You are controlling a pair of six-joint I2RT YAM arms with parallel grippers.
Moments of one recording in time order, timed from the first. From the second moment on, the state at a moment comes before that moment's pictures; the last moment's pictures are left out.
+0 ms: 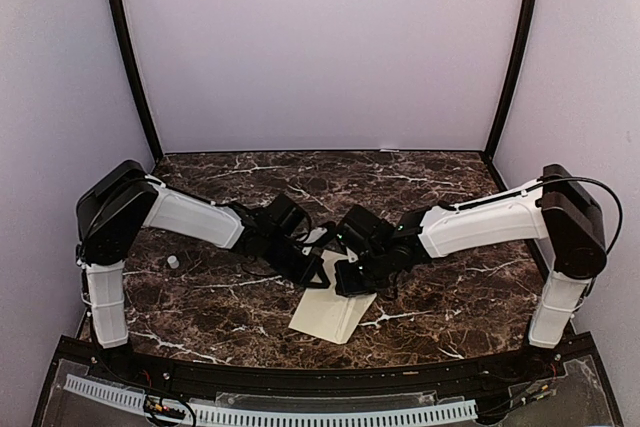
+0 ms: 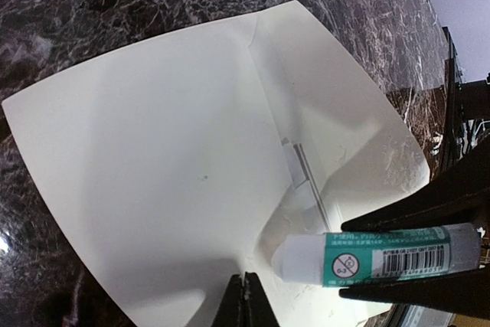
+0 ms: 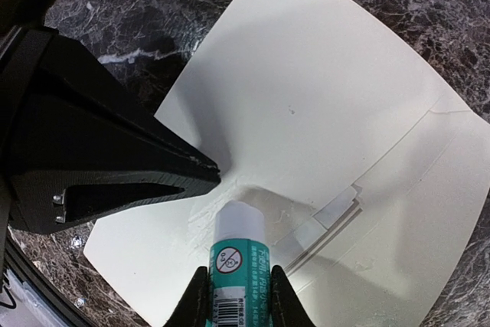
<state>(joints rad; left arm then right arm) -0.85 2.00 1.15 -0.15 0.48 -0.31 1.05 1.81 1.13 -0.44 -0.03 0.75</state>
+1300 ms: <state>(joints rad) -0.84 2.02 1.16 -0.13 0.52 -0.33 1.07 1.80 1.12 -0.44 -0.10 0.84</state>
